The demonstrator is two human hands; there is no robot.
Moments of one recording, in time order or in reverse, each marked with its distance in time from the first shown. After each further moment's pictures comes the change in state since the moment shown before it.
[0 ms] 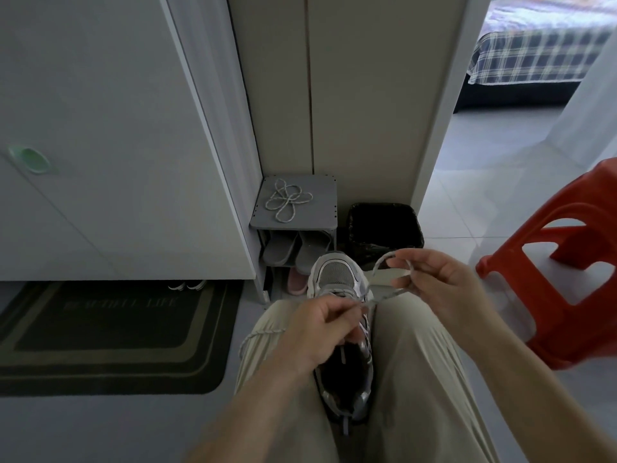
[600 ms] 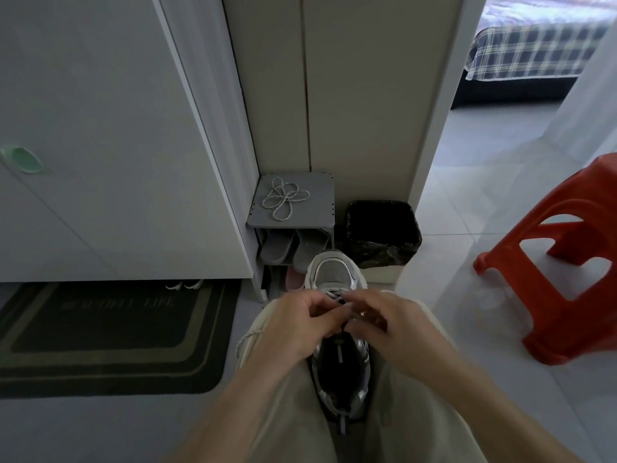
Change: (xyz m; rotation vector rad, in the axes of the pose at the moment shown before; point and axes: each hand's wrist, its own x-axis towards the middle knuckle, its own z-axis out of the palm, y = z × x) left_hand 0.005 -0.004 -0.018 0.224 0.132 0.055; right_hand -0.025 0.023 0.034 -0.731 -0.308 -0.314
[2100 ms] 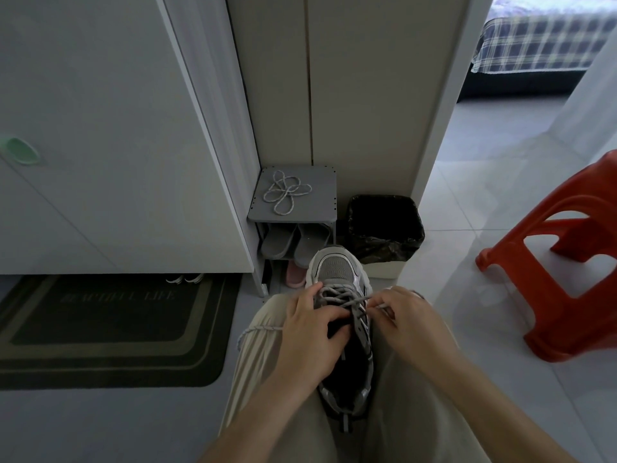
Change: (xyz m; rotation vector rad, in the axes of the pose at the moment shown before) left_hand -0.001 -0.037 0.026 0.512 0.090 0.115; right_hand 0.003 0.033 0.014 -0.256 0.102 0.161
